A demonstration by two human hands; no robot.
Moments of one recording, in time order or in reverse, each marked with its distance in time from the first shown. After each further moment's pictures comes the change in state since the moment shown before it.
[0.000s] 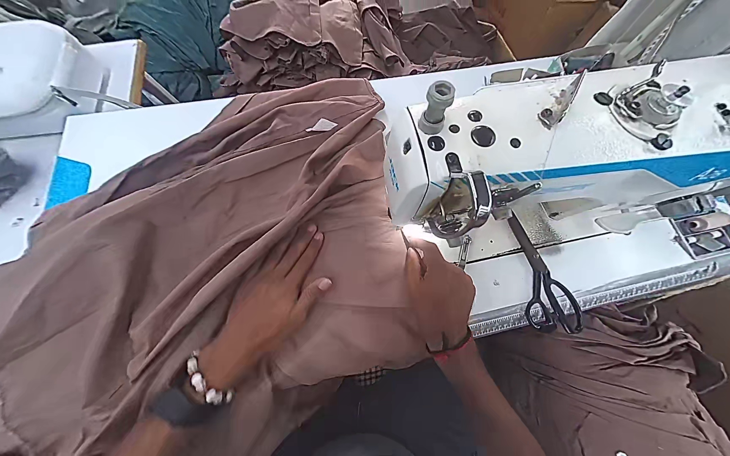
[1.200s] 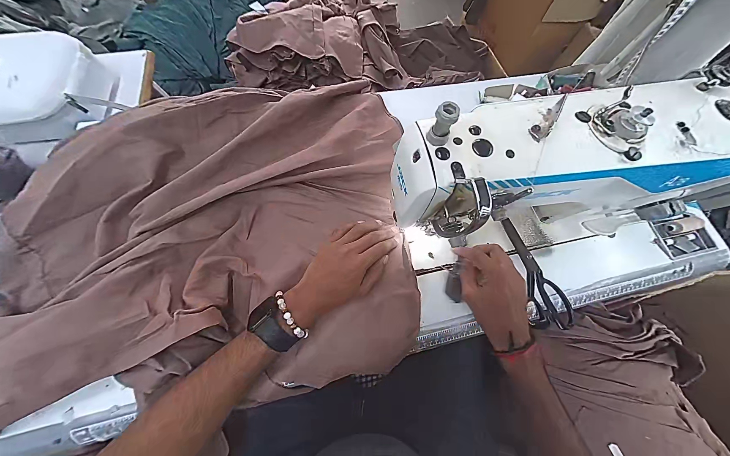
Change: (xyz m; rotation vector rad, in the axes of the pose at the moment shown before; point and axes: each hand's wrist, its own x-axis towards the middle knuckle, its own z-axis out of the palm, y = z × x) left_hand 0.082 0.046 0.022 -0.152 0.163 0.474; right_hand 0.010 0.079 -0.031 0.094 -0.010 -0.151
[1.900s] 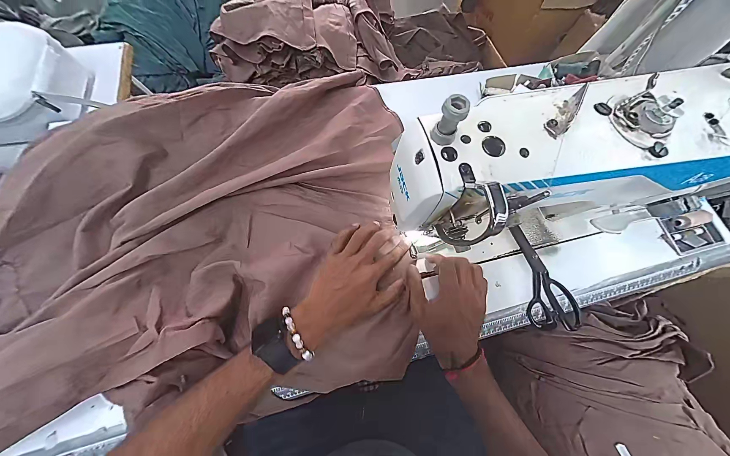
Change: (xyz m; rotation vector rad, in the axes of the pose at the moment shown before) left_hand 0.003 0.019 0.004 0.128 -0.074 -0.106; right_hand -0.017 -0.061 0.044 -0.095 0.184 0.046
